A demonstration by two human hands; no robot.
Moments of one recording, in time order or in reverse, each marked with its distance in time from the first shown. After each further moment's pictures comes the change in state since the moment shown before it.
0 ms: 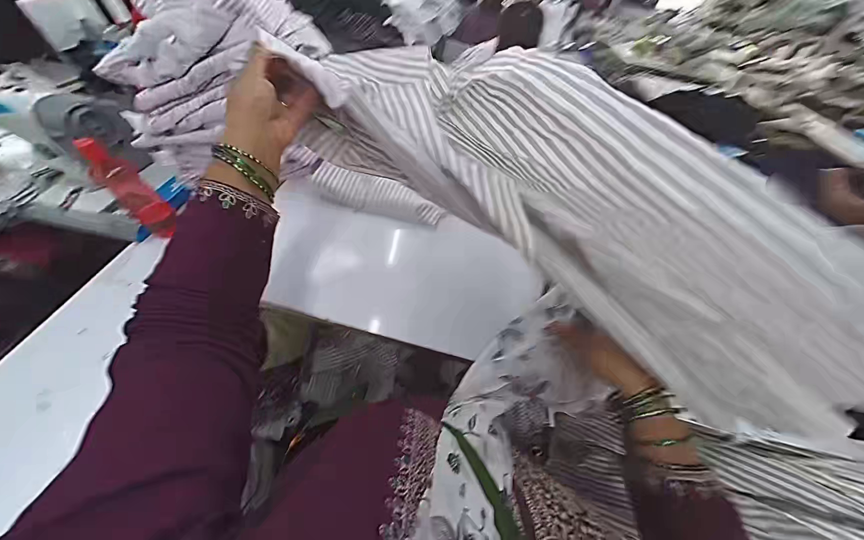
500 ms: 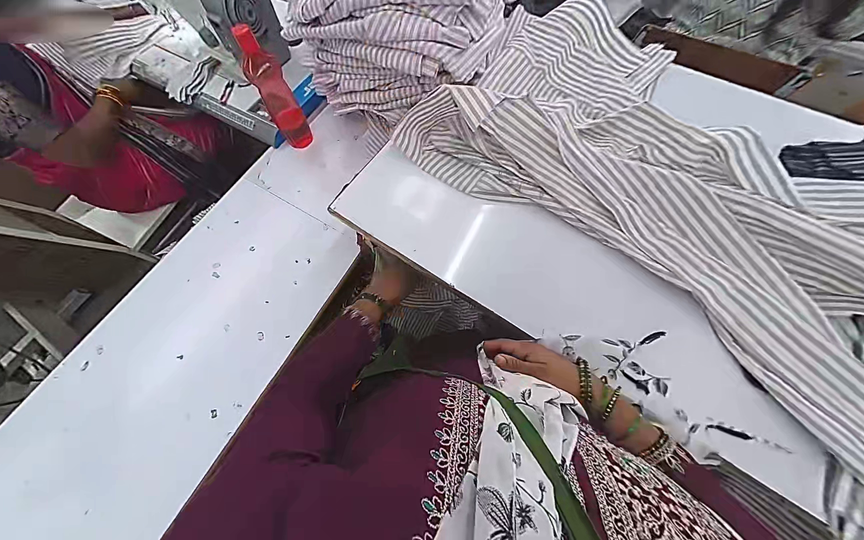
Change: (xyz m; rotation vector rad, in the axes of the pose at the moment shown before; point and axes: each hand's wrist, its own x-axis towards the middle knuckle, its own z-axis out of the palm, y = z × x) left_hand -0.129 -0.194 -0.272 1.614 -0.576 -0.656; right_hand 0.041 -0.084 0.211 0.283 -1.219 -0.467
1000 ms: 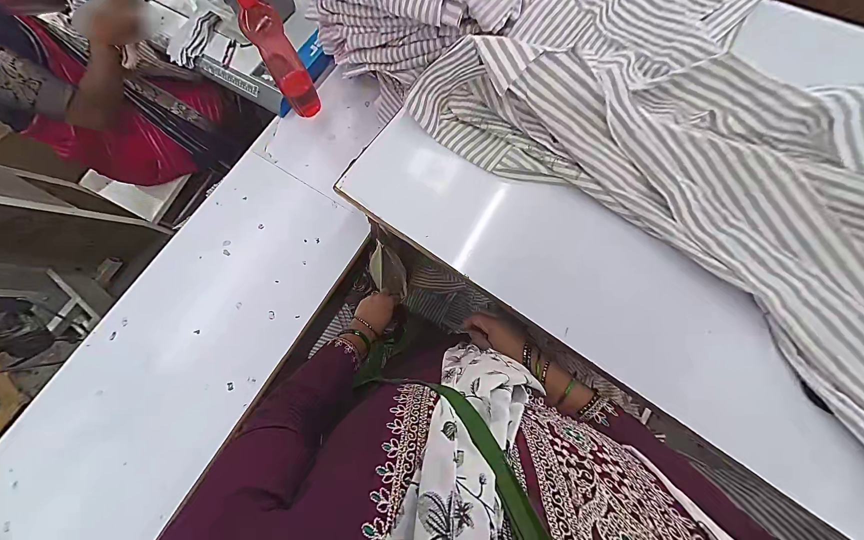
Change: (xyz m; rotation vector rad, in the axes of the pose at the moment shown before) left_hand -0.035 -0.059 0.066 0.263 -0.183 -0.118; right_hand 0.077 0.028 0.025 -0.470 0.048 0.059
